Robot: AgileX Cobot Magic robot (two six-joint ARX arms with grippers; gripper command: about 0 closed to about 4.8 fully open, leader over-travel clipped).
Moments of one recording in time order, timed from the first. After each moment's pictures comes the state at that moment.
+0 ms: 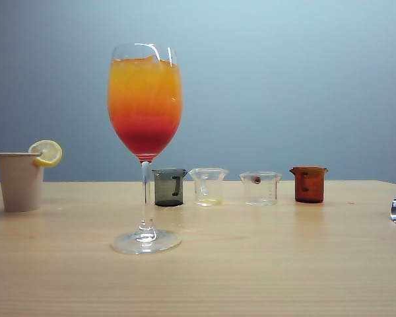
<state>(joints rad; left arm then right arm) -0.07 0.43 0.48 0.09 -0.13 -0.04 0.05 0.30 0.49 0.02 -0.03 0.00</state>
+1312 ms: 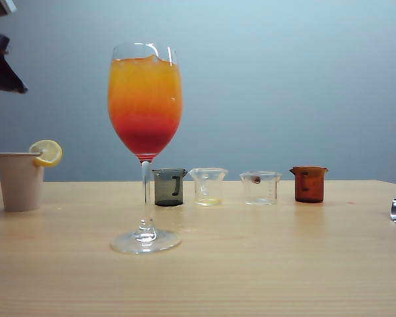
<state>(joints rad) 0.17 1.36 0.93 0.04 0.57 0.31 0.66 0.65 0.75 -0.28 -0.15 0.02</state>
